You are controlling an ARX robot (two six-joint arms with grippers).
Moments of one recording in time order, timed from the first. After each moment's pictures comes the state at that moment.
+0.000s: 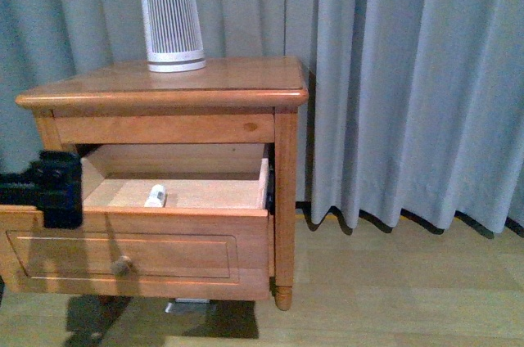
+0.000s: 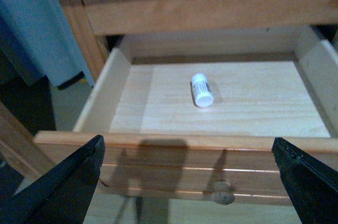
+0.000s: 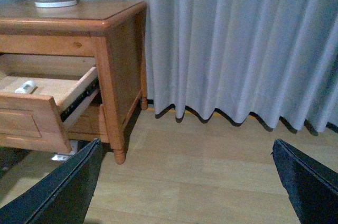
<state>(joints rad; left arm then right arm) -0.11 1.54 0.59 0.79 -0.10 0.10 0.00 0.00 0.01 0.00 0.00 0.00</state>
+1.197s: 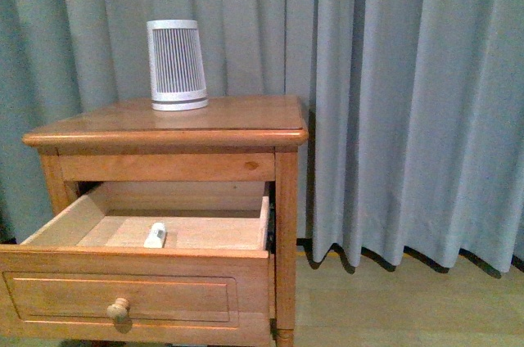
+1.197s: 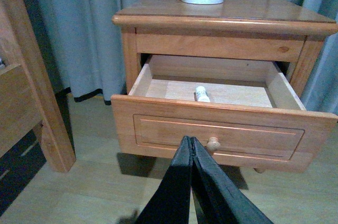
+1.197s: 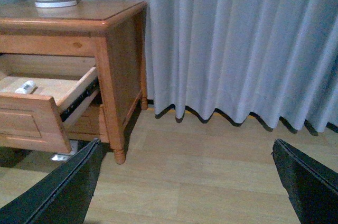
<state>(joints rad) -0.01 0.56 0.06 0.50 0.00 0.00 0.00 0.00 0.01 0.00 0.00 0.00</state>
